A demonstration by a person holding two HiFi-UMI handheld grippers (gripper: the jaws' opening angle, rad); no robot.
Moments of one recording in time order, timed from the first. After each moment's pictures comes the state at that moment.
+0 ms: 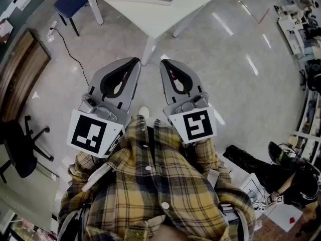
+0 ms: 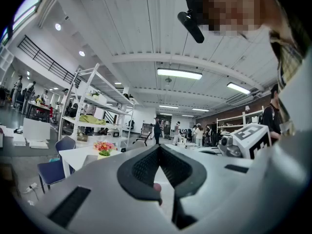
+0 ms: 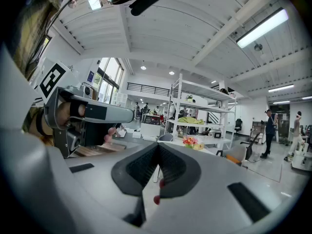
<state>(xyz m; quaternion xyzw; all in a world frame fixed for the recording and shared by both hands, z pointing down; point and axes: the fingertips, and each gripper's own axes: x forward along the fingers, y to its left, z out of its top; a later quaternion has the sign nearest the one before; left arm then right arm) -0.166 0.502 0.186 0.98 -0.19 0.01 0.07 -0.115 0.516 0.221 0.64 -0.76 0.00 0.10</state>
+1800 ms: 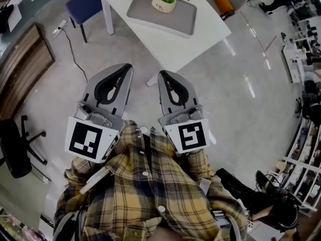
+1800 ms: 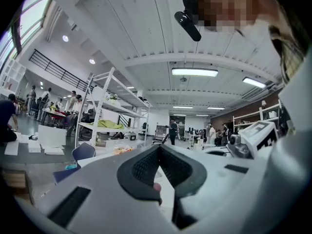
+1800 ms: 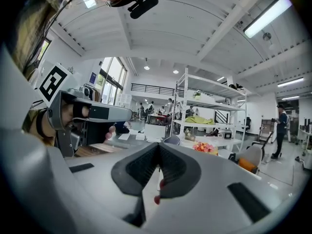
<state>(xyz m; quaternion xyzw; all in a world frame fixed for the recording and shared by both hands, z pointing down) -0.203 0.321 0.190 0.96 -0.27 0.00 0.06 -0.138 0.344 0.225 0.62 -0.78 0.00 0.10</state>
